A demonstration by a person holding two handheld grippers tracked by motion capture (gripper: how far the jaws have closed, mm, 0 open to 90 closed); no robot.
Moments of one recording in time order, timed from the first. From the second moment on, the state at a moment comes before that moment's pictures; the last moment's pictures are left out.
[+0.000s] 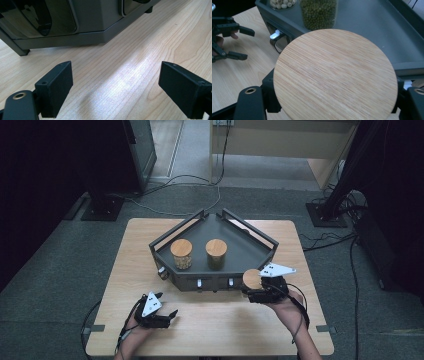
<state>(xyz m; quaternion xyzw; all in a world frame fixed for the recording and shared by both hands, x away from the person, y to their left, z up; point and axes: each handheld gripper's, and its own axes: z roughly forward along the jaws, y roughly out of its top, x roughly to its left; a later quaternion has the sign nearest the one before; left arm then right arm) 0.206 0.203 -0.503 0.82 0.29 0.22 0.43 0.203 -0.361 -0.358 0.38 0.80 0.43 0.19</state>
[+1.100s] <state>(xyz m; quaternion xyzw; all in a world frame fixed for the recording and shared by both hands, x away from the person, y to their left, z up) 0.207 0.202 -0.503 0.83 0.29 0.22 0.43 0.222 -0.358 -0.332 0.39 0.79 0.43 0.21</state>
